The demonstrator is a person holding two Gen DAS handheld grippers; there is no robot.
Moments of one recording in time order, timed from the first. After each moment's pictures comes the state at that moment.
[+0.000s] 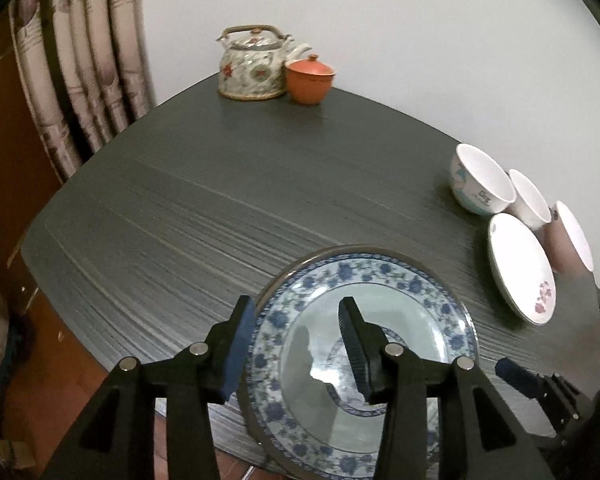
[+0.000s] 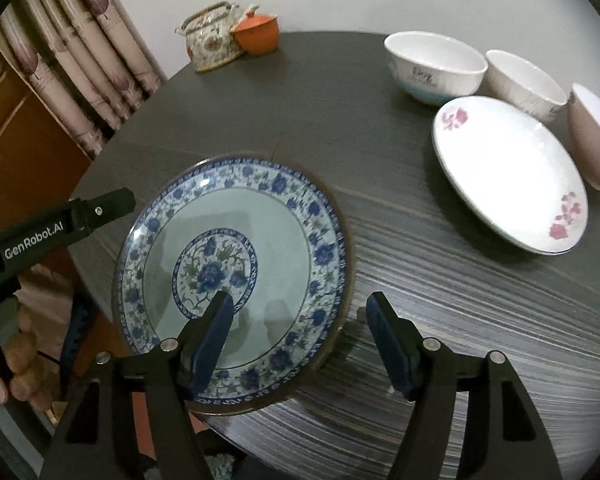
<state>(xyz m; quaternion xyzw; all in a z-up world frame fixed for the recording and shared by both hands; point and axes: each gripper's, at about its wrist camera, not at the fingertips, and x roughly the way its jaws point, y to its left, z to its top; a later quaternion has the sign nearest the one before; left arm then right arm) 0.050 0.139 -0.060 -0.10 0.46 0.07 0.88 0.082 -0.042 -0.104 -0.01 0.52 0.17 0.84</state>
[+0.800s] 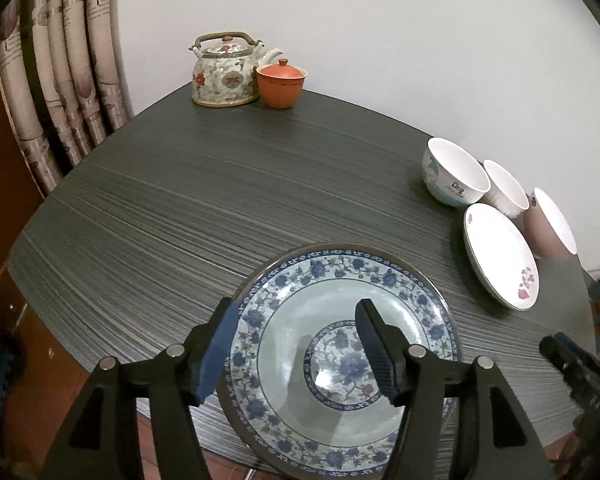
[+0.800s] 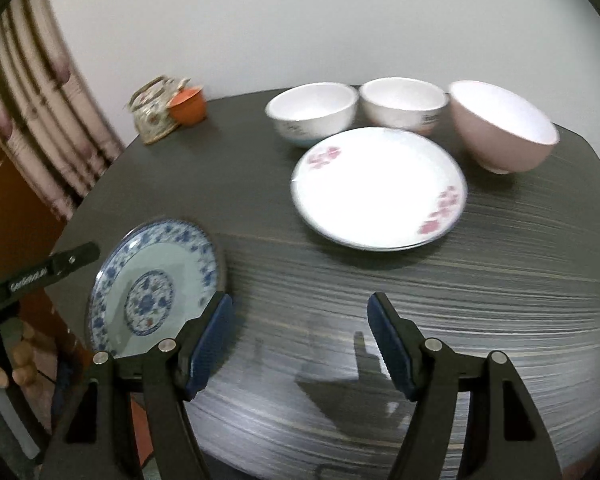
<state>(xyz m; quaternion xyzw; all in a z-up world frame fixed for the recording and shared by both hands) 0.048 0.130 -0.057 -0.10 0.45 0.03 0.89 0.058 -0.141 -0.068 0.05 0.45 0.09 0.89</state>
